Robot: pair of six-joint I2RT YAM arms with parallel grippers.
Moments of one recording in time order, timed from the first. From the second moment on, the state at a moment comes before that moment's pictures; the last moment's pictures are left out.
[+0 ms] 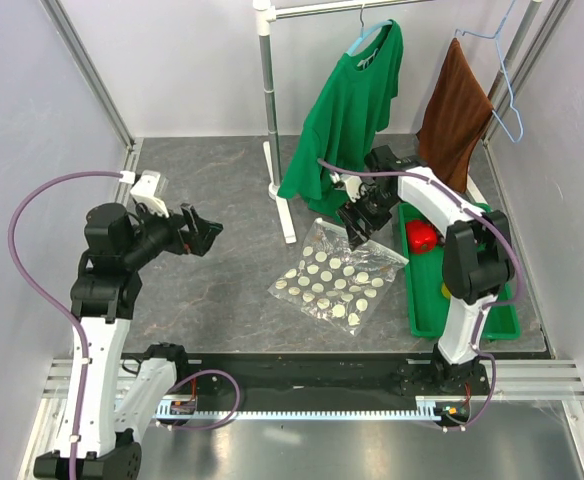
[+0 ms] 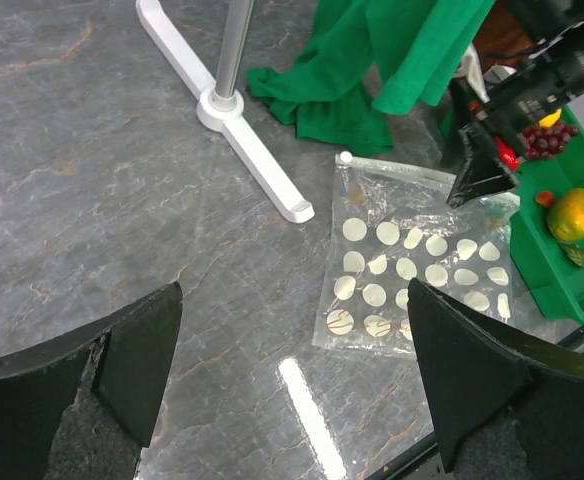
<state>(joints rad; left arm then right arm) -0.03 0.74 1.02 -0.61 0.48 -0.15 0.32 1.90 1.55 -1.01 -0.43 -0.44</state>
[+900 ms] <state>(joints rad) -0.05 0.83 0.97 -0.56 0.64 -0.18 0.22 1.59 1.49 -0.92 -0.66 -0.22</state>
